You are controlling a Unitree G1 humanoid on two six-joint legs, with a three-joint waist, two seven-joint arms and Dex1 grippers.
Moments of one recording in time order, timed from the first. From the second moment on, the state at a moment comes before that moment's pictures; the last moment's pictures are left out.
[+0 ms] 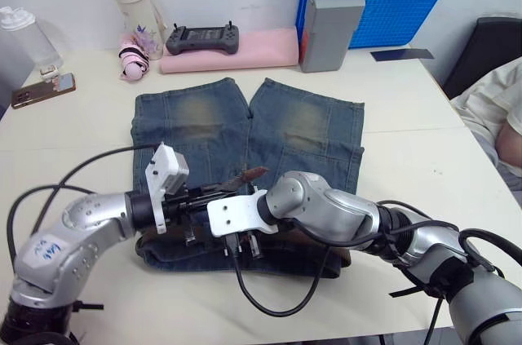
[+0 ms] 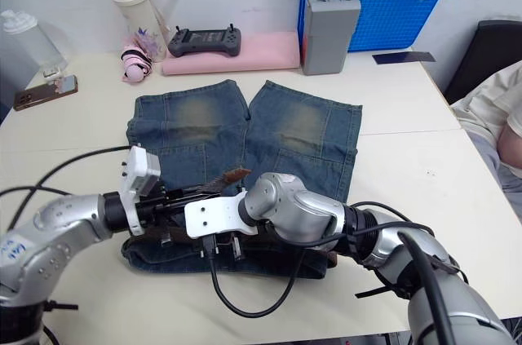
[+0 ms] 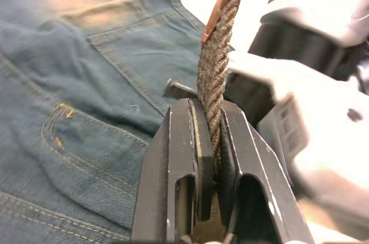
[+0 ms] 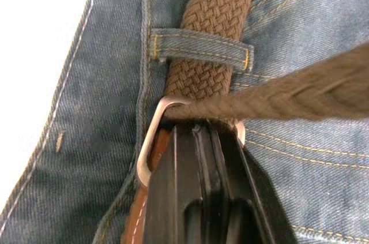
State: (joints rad) left arm -0.24 0.80 0.16 -0.55 -0.84 0.85 -0.75; right arm -0.97 -0.42 0.98 -0.31 0.03 0.91 0.94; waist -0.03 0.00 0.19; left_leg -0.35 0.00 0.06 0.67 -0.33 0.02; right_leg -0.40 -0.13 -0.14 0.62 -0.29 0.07
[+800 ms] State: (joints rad) left arm -0.75 0.54 -0.14 -0.15 -0.73 0.92 -0.93; right arm -0.96 -0.39 0.93 -0.23 -0.18 0.82 1.06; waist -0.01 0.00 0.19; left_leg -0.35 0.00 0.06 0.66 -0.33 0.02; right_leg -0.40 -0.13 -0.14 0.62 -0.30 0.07
